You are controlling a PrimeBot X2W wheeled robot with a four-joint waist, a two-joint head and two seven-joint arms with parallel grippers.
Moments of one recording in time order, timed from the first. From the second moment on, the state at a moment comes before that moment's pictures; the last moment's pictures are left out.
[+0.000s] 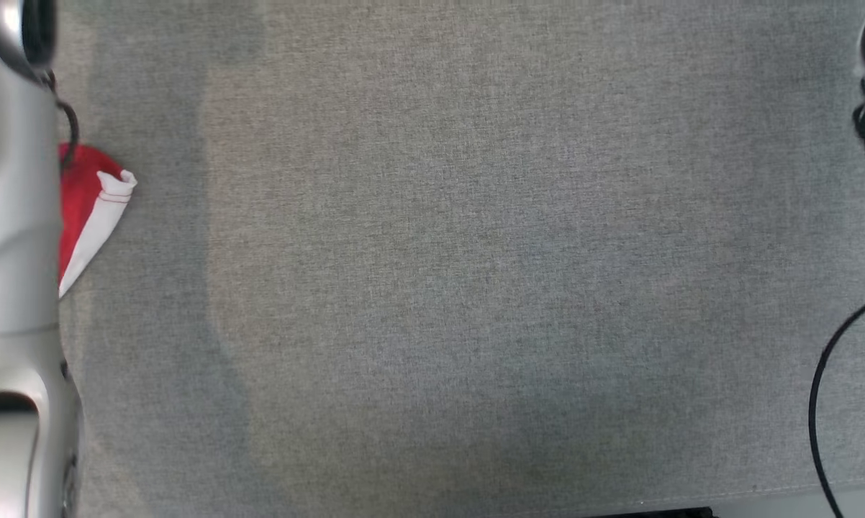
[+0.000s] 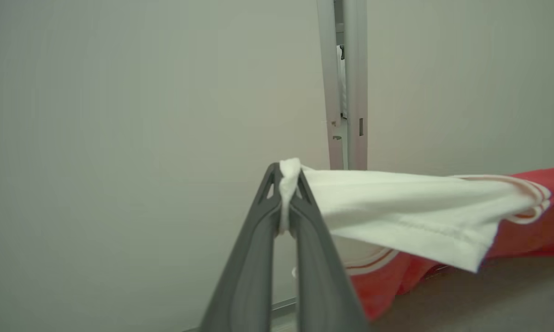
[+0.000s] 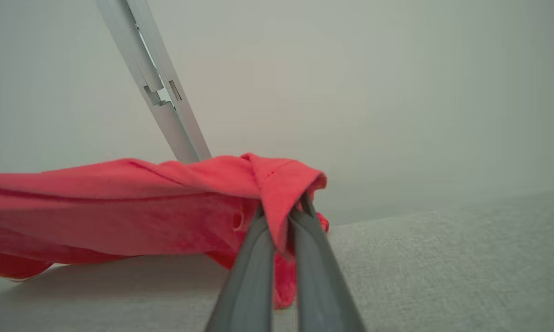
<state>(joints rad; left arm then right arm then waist) -1.23 0.22 -0.17 0.55 -0.21 -0.13 -0.26 -1.17 -0.30 0.07 0.72 0.48 0.13 -0.26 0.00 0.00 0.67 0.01</state>
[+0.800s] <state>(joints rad) -0.65 0.39 -0.49 0.43 -0.22 -0.13 -0.26 -0.84 -0.56 0.68 0.76 0.89 0.13 -0.05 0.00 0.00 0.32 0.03</state>
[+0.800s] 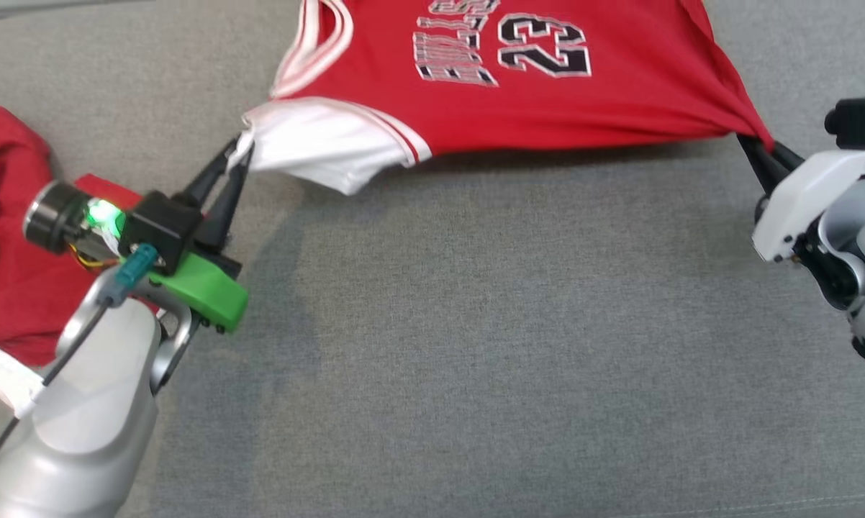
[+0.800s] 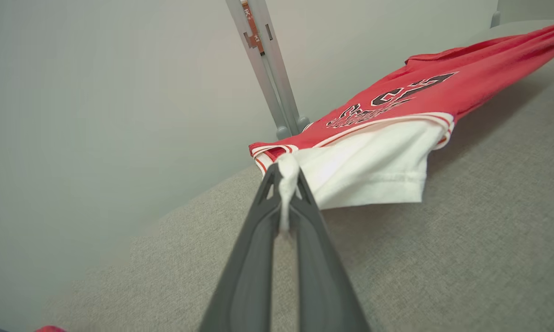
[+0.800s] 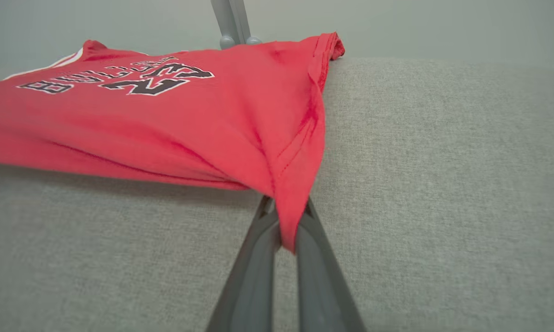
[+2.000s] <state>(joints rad) -0.36 0.73 -1.02 0.10 -0.64 -0.12 -0.10 -0.61 -0.92 1.17 0.45 1.28 0.13 0.45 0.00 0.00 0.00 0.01</state>
